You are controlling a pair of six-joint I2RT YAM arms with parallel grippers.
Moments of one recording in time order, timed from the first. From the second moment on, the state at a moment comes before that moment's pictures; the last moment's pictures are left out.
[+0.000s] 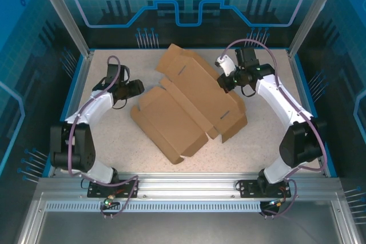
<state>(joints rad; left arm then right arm) -0.04 1.51 1.05 -0.40 0.08 -0.43 0.29 1.61 1.46 -0.76 -0.27 -0.32</state>
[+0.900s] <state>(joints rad) -0.26 1.29 0.77 -0.11 0.25 -0.56 0.65 1.58 1.31 -0.46 0.52 -0.64</state>
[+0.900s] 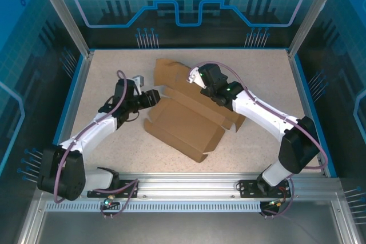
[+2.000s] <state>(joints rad) -0.57 1.80 0.87 0.31 0.27 -0.58 0.57 1.59 1.35 -0.56 0.40 -0.50</state>
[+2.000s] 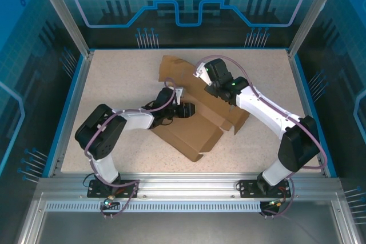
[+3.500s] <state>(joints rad) -0.56 1.91 0.82 0.48 0.24 -0.56 0.73 1.67 1.35 -0.60 0.57 -0.33</state>
